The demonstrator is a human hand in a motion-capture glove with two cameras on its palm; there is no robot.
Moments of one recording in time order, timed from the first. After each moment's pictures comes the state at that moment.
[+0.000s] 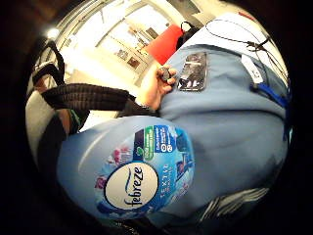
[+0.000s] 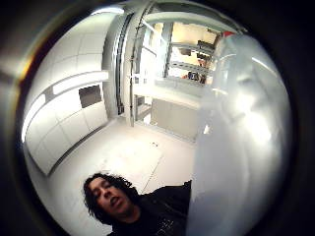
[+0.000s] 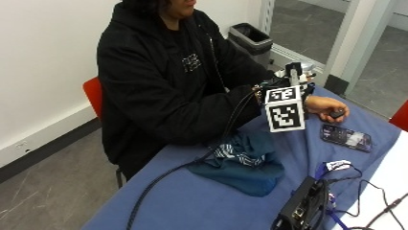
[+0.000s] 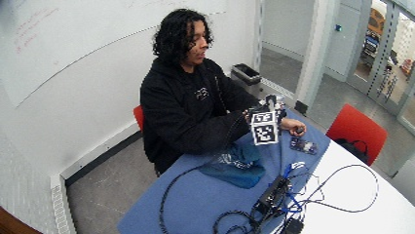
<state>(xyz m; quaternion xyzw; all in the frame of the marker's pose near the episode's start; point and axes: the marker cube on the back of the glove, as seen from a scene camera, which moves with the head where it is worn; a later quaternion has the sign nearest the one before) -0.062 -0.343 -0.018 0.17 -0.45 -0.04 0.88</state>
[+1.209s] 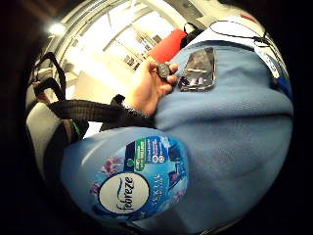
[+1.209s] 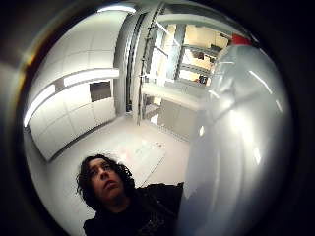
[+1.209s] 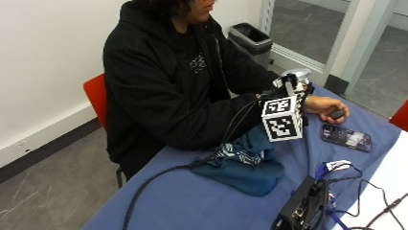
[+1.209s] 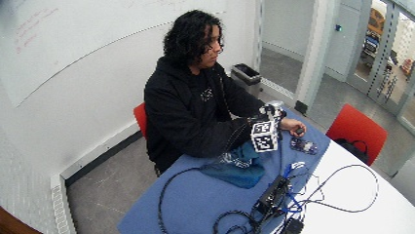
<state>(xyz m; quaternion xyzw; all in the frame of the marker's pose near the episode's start) -0.056 -0.350 0.023 0.21 -0.46 -0.07 0.86</state>
